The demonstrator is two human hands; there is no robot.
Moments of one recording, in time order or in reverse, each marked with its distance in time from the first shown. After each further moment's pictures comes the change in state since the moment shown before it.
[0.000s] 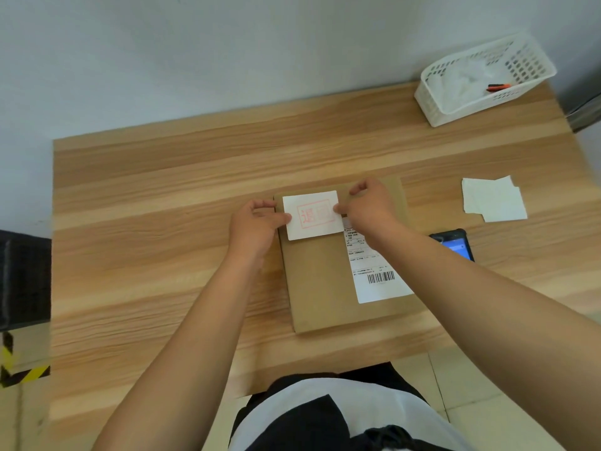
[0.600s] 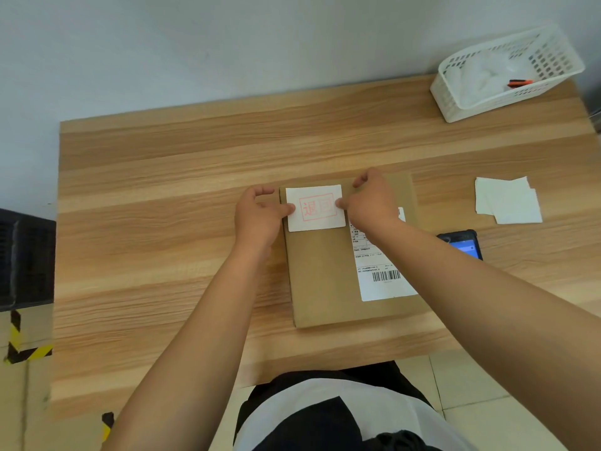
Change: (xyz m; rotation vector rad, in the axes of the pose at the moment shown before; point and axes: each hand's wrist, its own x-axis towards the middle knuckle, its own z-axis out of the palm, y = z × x) left_hand 0.010 -0.005 0.006 0.021 0.088 -0.001; right_hand 0.004 -0.002 0.009 -0.245 0.025 -0.088
